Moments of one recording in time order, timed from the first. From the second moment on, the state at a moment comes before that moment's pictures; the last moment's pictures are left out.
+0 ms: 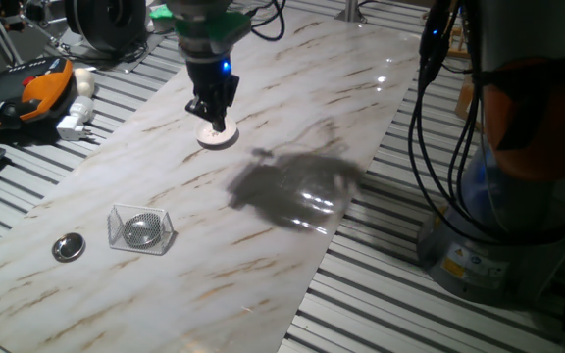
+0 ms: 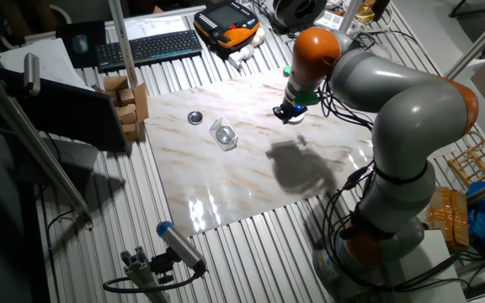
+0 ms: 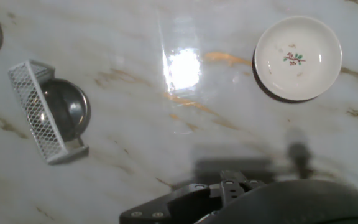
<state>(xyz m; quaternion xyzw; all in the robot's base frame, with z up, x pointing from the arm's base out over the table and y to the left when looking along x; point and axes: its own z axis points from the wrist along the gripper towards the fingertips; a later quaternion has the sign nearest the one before) 0.512 0.046 0.166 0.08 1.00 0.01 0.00</state>
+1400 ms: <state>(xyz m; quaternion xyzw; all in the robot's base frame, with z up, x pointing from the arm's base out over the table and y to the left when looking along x) 0.521 0.076 0.147 0.26 0.96 0.00 -0.02</state>
